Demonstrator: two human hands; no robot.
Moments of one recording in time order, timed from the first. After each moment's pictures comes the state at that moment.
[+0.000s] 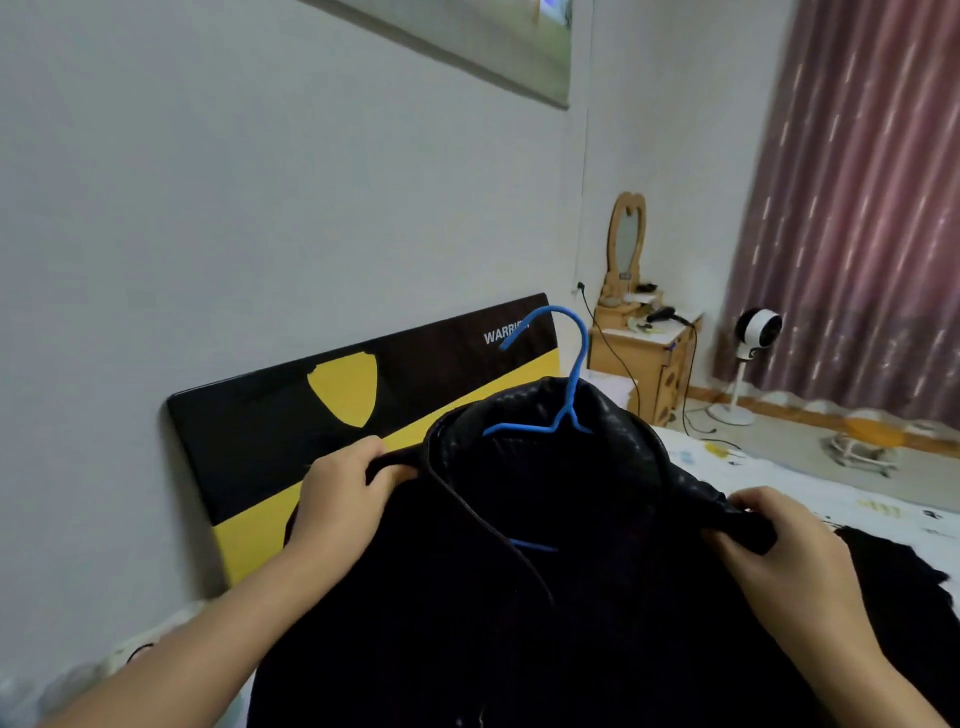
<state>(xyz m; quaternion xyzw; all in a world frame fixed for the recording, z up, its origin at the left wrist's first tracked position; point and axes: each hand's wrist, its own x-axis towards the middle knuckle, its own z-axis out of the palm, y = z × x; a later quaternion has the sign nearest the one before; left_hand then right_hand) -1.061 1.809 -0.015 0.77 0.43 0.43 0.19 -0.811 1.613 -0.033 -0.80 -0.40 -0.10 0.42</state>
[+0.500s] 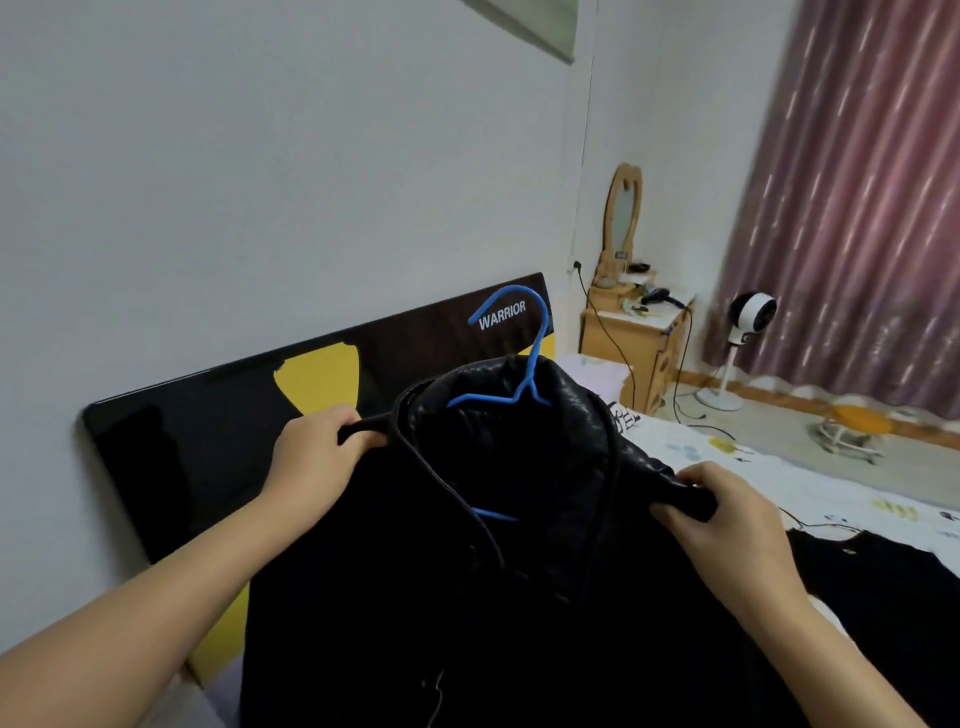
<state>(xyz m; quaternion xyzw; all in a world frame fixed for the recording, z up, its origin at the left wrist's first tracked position) -1.032 1.995 -0.025 0.78 0.45 0.39 0.20 -0.780 1.788 -0.049 -0.81 -0.41 -0.04 0.41</state>
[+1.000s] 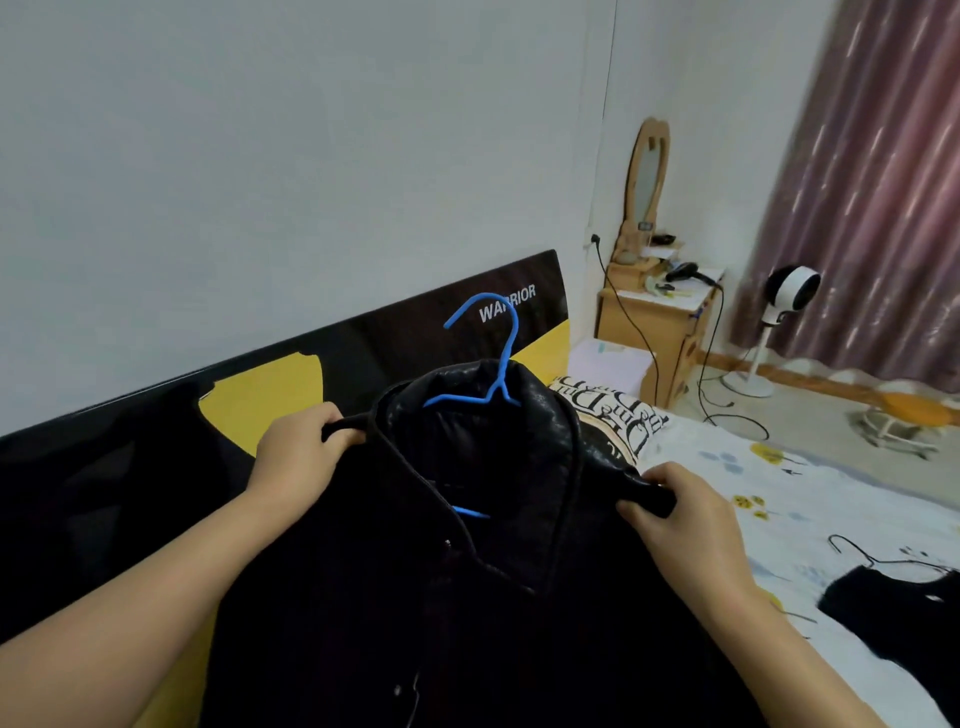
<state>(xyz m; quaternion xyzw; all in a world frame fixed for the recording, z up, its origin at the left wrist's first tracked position) -0.920 2.179 -0.061 0.78 0.51 0.34 0.14 -0.671 1.974 -0.087 -0.81 -0.42 -0.01 0.40</state>
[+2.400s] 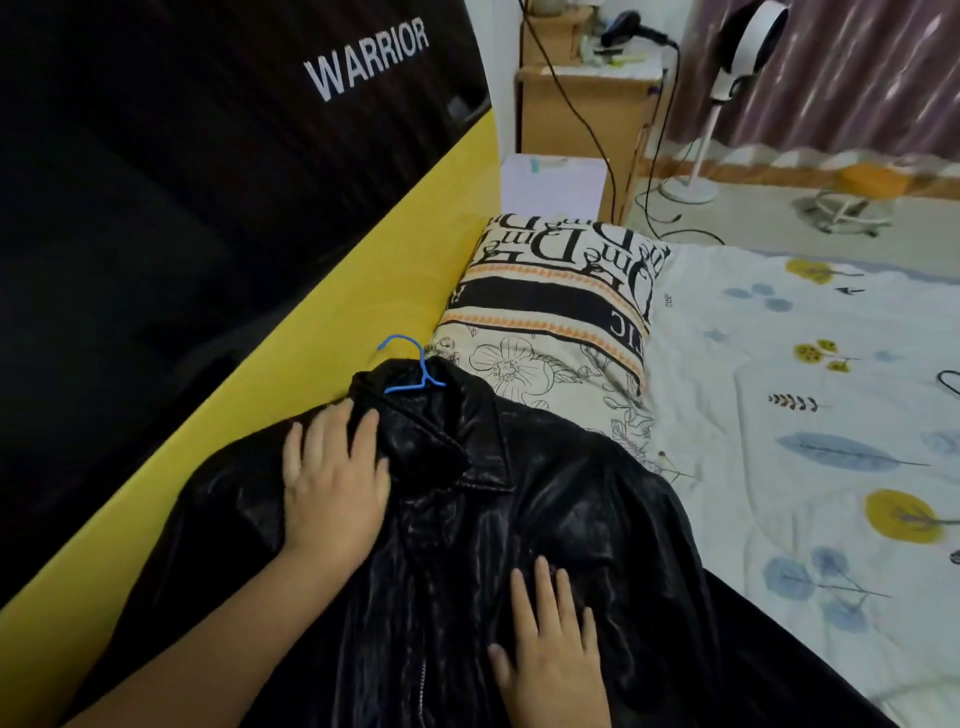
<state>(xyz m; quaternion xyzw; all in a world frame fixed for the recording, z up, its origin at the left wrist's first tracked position) -0.660 2.494 -0.437 0.91 0.34 0.22 -0.09 -0.605 2.280 -0.521 -0.91 -0.38 0.11 0.11</state>
